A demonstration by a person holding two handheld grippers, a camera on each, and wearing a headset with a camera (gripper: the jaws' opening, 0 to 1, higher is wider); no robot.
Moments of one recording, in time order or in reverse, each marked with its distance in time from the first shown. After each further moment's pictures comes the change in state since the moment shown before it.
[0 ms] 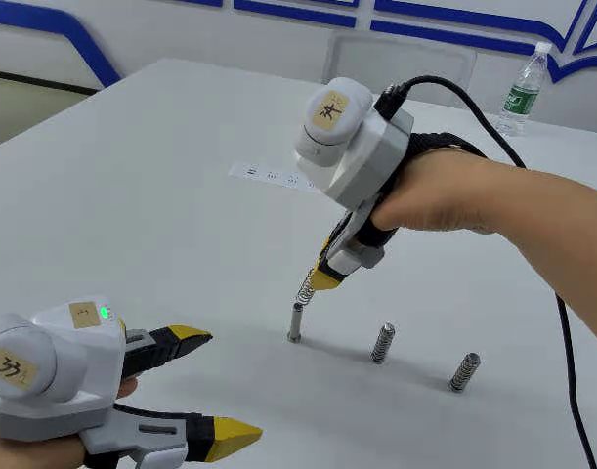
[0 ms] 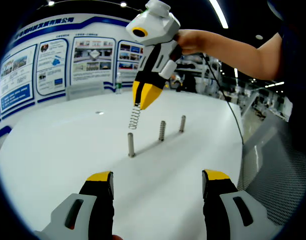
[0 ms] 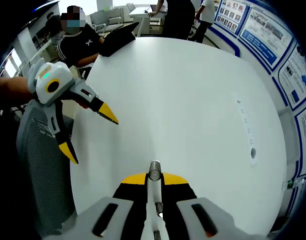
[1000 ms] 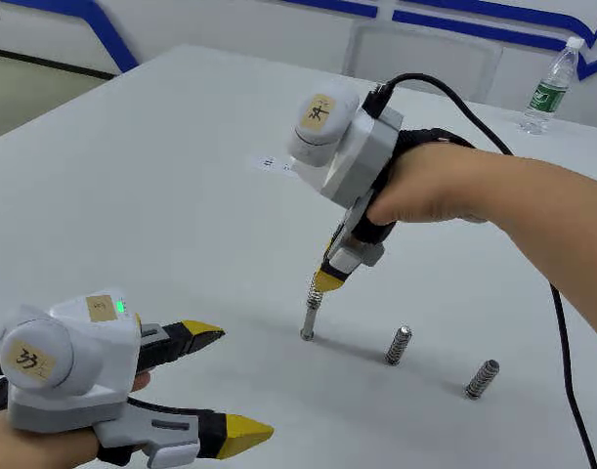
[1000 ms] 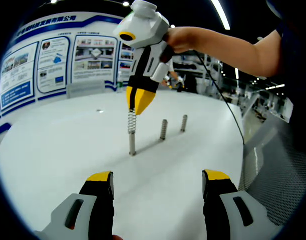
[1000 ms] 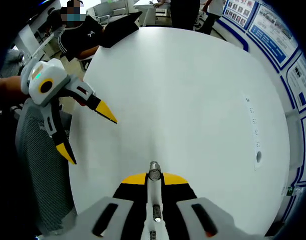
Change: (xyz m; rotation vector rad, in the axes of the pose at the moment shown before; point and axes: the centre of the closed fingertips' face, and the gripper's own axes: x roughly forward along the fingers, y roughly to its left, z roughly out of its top) left arm 0.004 0.003 -0.004 -0.018 0.000 -0.002; right arm 0.017 -0.003 0.003 -0.031 0.091 0.053
